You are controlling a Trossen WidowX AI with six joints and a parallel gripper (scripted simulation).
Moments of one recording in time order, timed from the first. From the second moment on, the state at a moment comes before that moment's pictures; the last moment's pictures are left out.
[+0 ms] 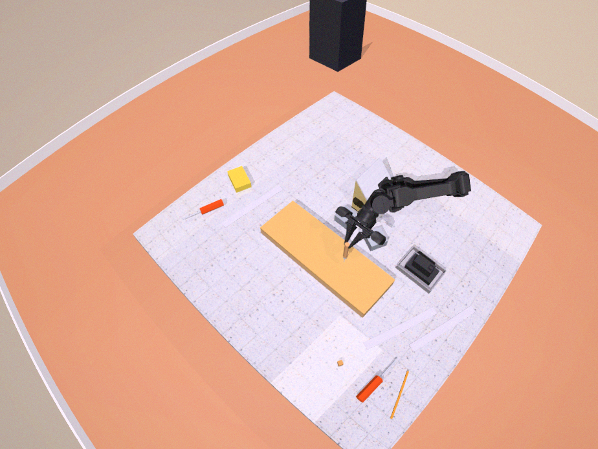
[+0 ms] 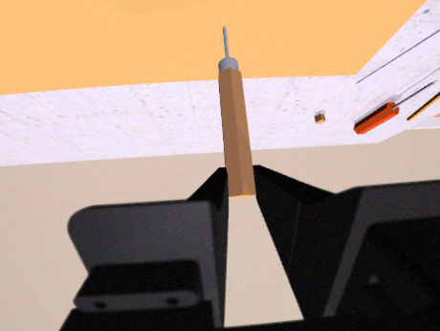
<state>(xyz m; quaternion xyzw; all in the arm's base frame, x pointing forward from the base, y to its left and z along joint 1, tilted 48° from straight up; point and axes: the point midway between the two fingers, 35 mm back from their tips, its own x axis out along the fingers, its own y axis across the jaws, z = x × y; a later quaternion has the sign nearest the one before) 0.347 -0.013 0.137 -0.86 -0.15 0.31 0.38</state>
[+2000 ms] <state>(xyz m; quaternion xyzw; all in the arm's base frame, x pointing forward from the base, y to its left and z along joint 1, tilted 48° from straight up) 0.345 0.018 0.110 -0.86 -0.15 0.31 0.38</state>
